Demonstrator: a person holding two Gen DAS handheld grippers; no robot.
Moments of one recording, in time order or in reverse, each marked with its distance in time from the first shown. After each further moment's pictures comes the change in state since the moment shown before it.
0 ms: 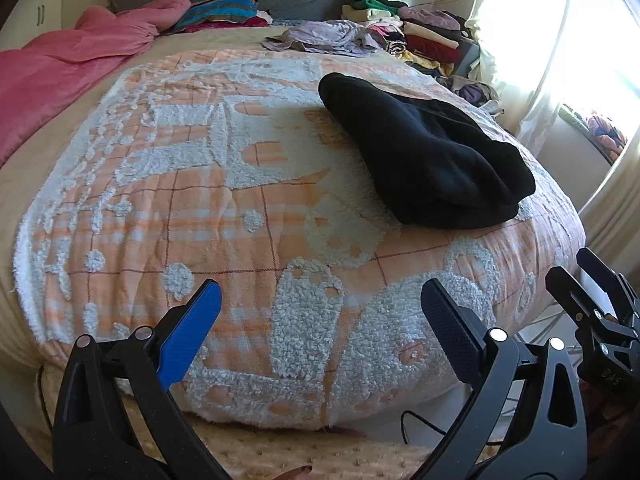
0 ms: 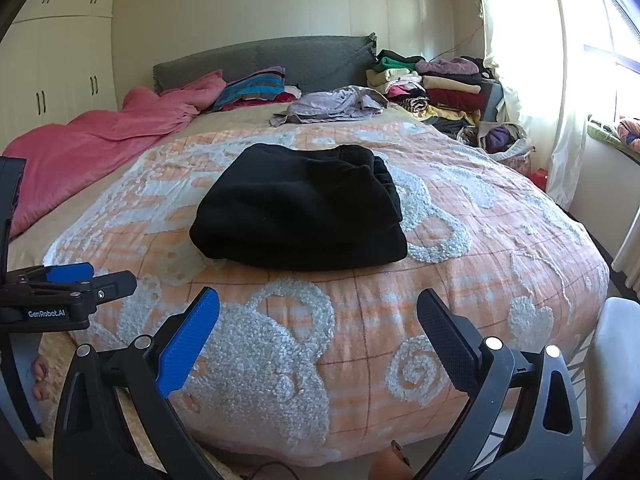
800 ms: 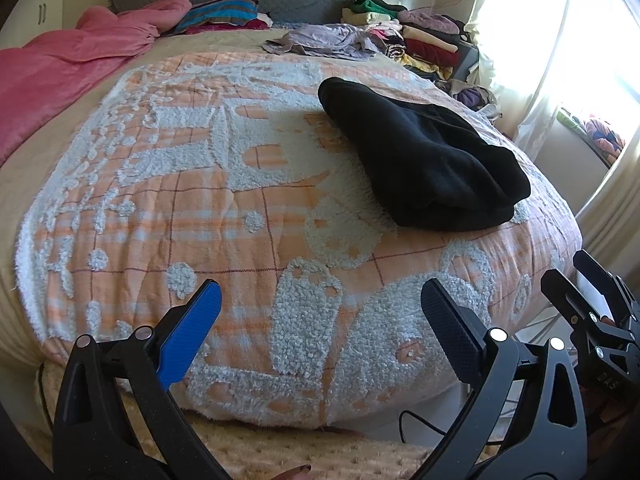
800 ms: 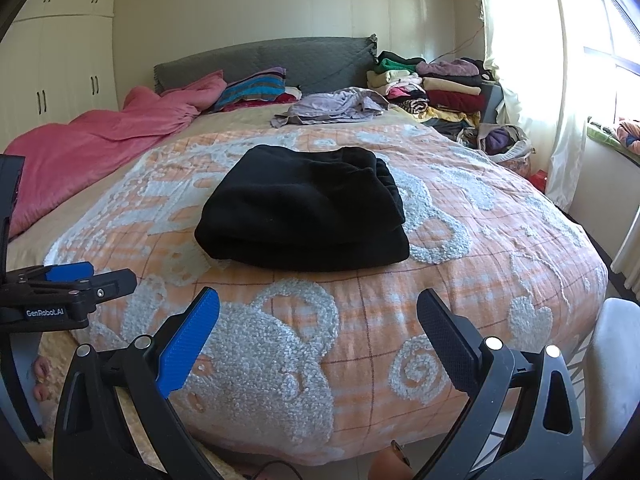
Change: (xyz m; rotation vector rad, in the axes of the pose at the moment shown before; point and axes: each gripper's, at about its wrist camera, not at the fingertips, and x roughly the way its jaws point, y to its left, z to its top) left arm -0.005 -0.002 -0.001 -0.001 -0.007 0.000; right arm -0.003 0.005 0.000 -0.006 -0.002 0.001
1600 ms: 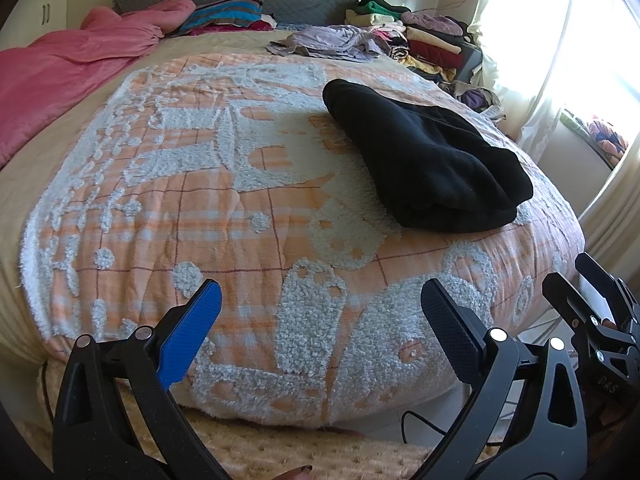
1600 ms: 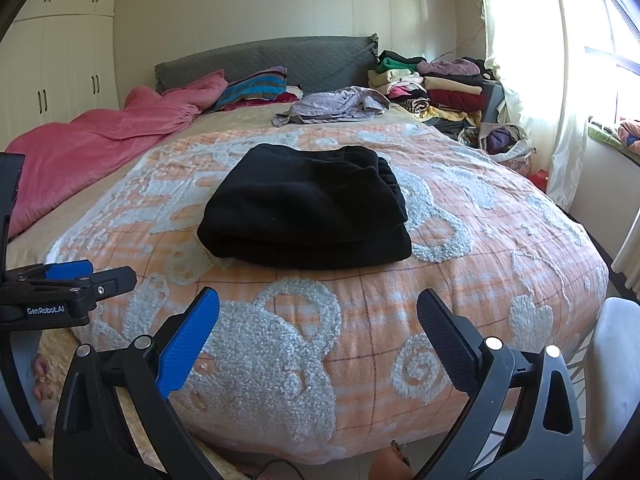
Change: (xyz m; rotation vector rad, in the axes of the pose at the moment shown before) left arm -0.004 0.001 0.001 -0.006 -0.004 0.012; right arm 0.000 0.003 0.000 0.004 0.005 -0.005
